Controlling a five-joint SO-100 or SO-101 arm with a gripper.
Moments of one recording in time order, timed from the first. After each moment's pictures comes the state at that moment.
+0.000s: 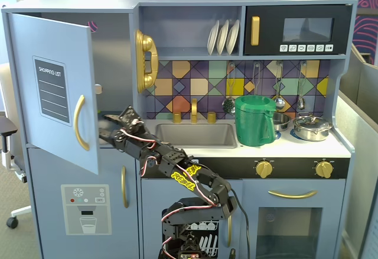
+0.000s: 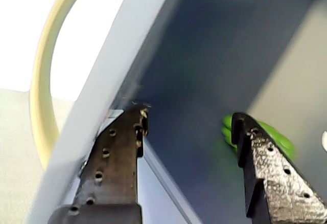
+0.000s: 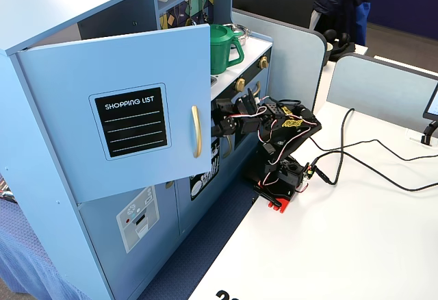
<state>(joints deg) -63.5 153.5 135.0 0.7 -119.3</state>
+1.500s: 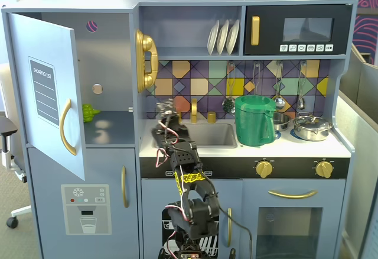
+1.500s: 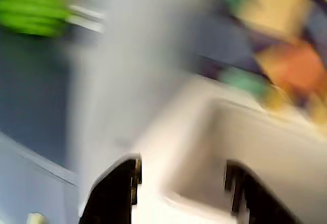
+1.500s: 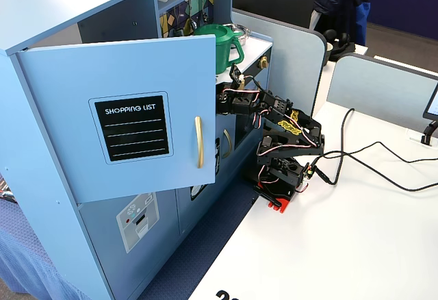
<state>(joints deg) -15.7 164.2 135.0 33.9 -98.9</state>
